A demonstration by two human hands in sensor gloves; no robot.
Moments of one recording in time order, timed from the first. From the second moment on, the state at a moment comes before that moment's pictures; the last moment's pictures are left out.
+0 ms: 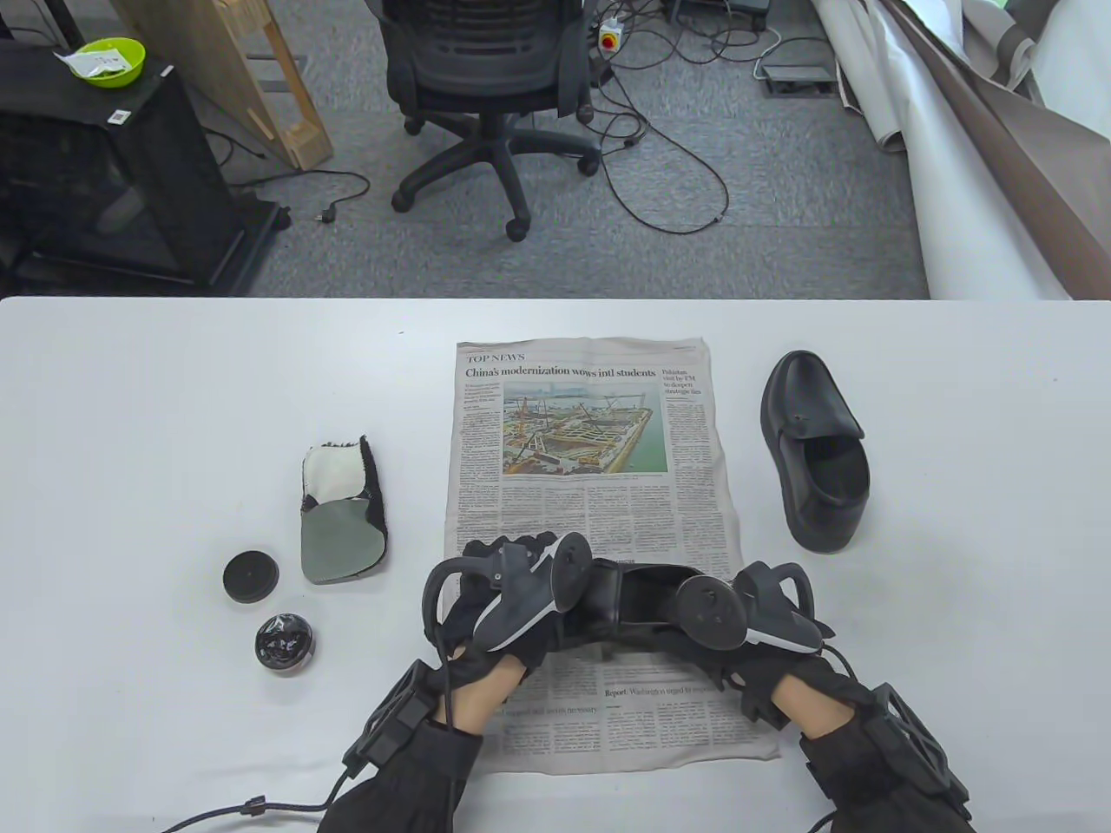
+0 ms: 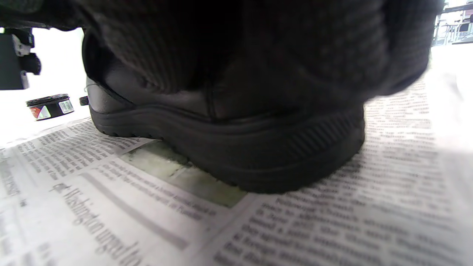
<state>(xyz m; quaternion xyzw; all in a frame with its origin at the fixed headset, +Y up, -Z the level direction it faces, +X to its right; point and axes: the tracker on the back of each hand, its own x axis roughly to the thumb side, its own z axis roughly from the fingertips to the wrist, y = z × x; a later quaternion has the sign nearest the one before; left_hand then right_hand) -0.064 -0.704 -0.269 0.00 -0.04 -0.01 1.00 0.152 -0.736 -0.260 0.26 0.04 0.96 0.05</state>
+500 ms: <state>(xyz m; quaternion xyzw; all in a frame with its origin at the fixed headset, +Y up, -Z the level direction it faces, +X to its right) -0.062 -0.690 -0.240 -0.11 -0.15 0.07 0.98 0.152 -0.736 -0.259 0.26 0.04 0.96 0.05</state>
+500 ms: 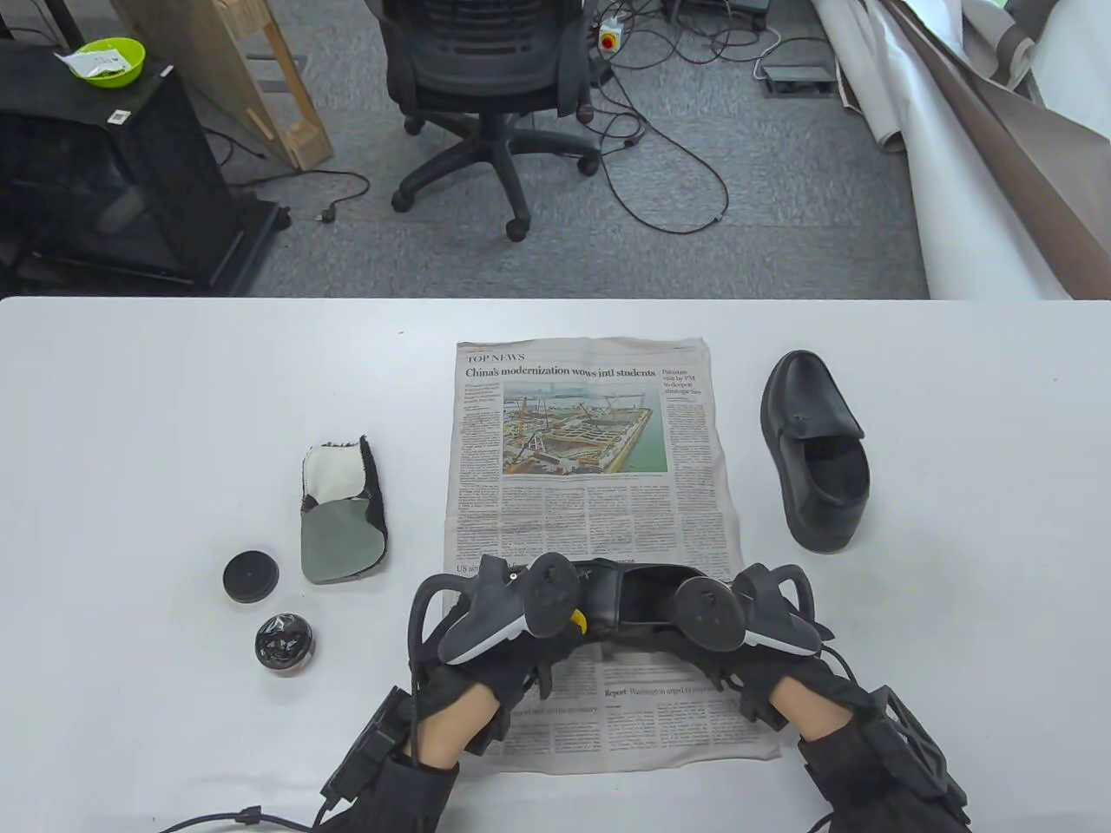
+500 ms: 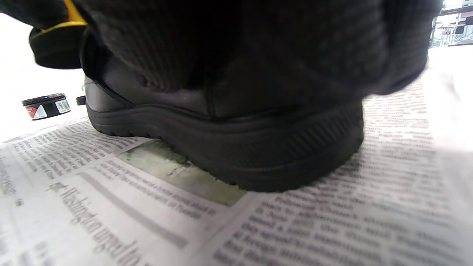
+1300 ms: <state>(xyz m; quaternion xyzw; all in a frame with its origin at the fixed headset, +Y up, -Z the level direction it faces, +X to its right) -0.022 -0.690 -0.290 -0.02 -0.10 0.03 0.99 0.155 -0.737 -0.261 0.28 0.05 0.96 0.06</state>
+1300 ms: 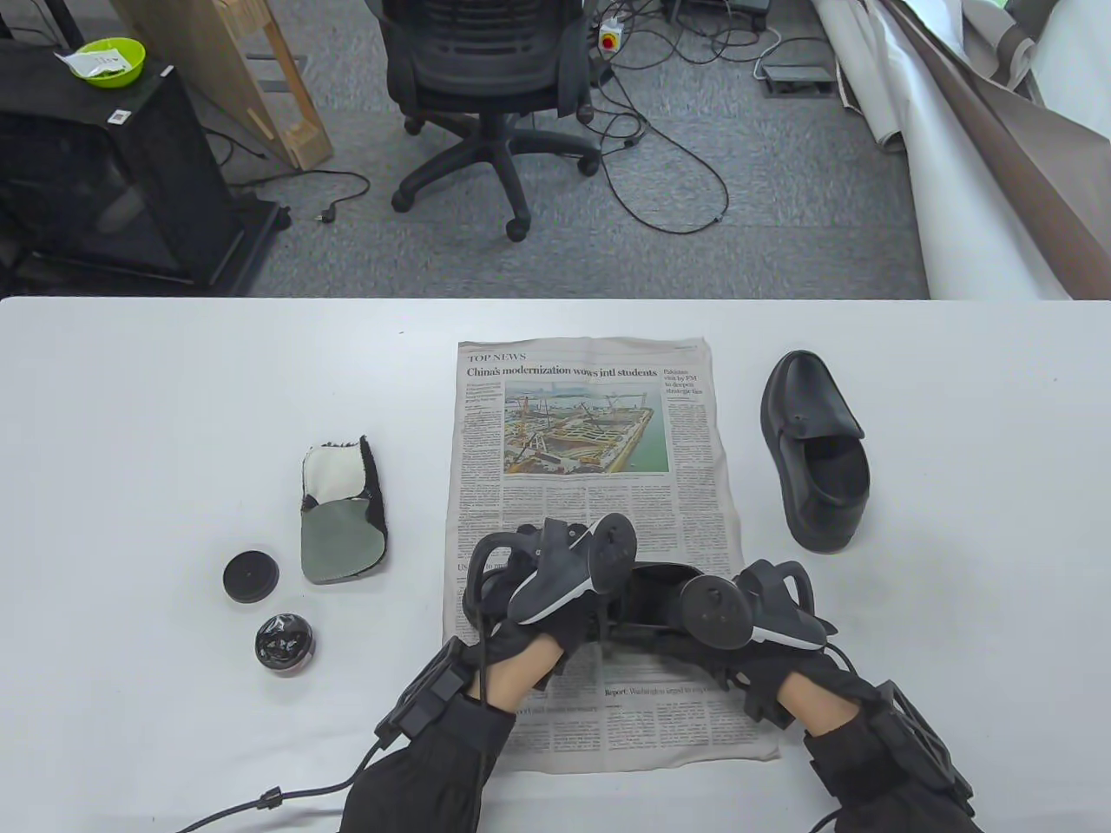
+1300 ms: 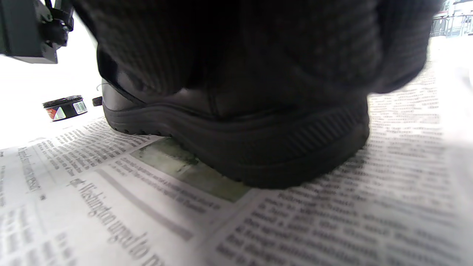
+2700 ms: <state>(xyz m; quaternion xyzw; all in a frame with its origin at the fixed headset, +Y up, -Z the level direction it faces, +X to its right) -0.040 -0.679 -0.257 -0.06 -0.12 0.06 0.99 0.153 -0.736 -0.262 0.27 0.05 0.96 0.06</state>
